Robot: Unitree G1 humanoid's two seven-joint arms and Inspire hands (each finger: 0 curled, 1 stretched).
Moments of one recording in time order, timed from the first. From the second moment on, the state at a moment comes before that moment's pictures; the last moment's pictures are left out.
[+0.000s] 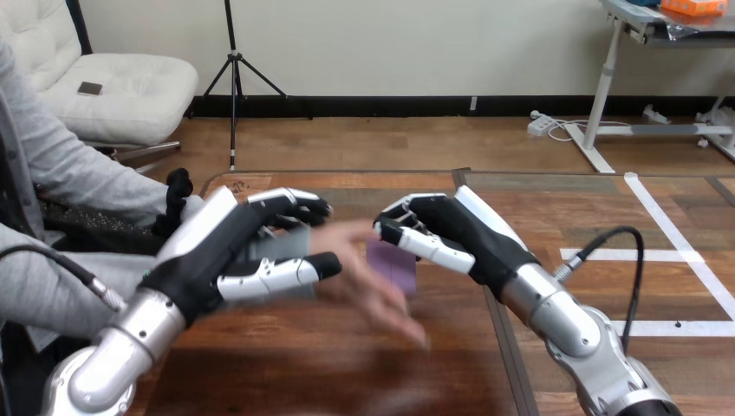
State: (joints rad) left arm -0.15 0.51 -0.12 0.26 0.16 -0.43 -0.26; right arm -0.49 -0.25 0.20 0.79 -0.25 -0.41 0.18
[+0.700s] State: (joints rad) left arm -0.11 0.46 -0.10 0.33 -0.08 -0.52 -0.45; right arm -0.42 -0.29 0.14 0.72 -0.20 -0.46 0.19
